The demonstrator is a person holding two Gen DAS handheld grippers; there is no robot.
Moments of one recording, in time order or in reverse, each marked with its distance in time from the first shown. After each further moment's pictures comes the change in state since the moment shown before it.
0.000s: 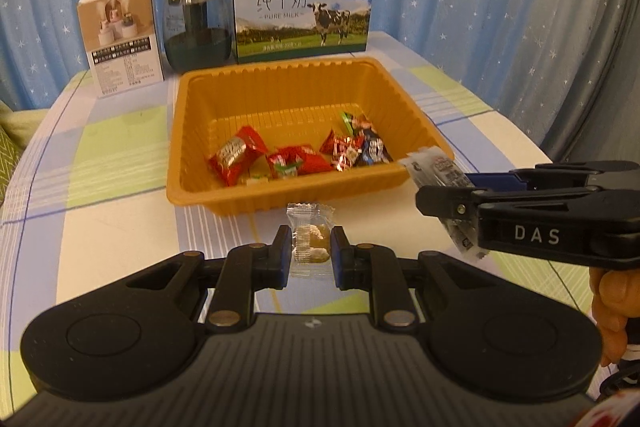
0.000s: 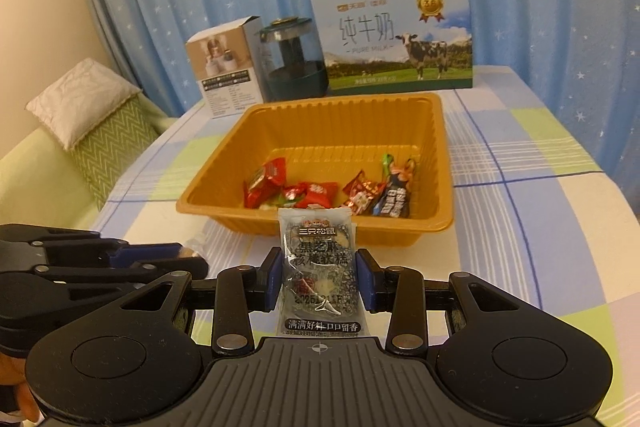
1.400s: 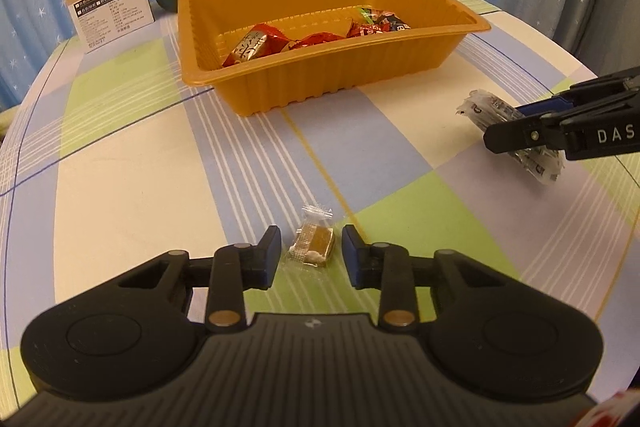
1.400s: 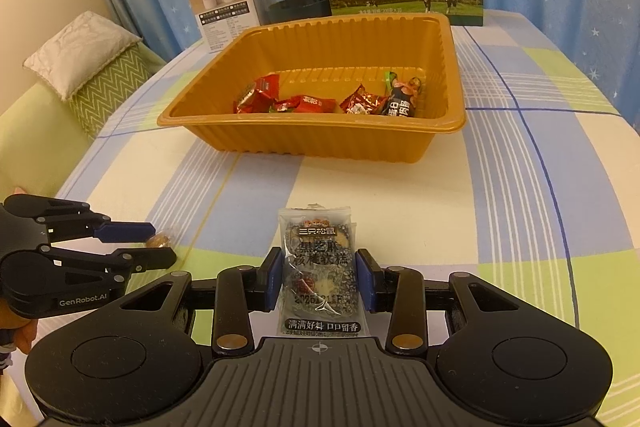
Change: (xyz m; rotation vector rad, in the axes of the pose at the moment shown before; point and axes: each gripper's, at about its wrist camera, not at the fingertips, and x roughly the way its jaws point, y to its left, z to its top) left arm 0.040 0.045 -0.071 0.140 0.138 -0.016; right arm 0.031 -0.011 -0.049 -0.029 0.143 0.023
